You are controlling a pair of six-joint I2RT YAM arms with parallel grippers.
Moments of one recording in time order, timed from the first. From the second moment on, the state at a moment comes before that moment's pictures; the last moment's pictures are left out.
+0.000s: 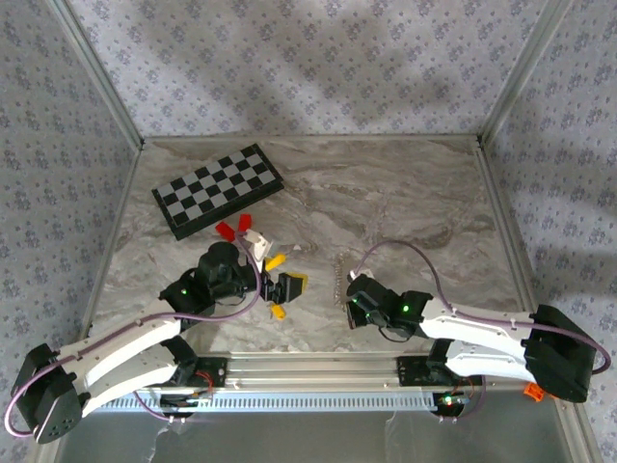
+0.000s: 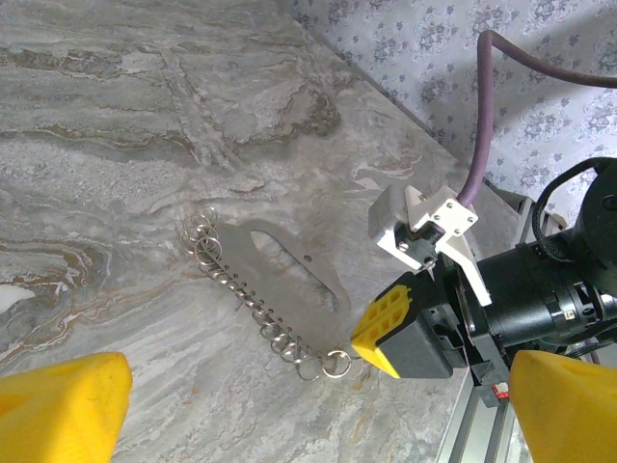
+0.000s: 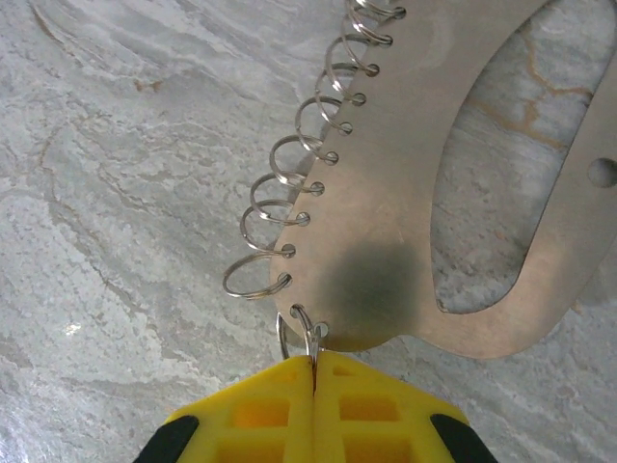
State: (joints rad) left arm -0.82 0.87 0.49 0.02 0.31 -0.39; right arm 1.04 1.07 0.43 -0.35 0.16 0.67
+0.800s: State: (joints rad) left arm -0.82 0.87 0.49 0.03 0.31 -0.39; right arm 1.04 1.10 0.43 -0.43 0.18 0.72
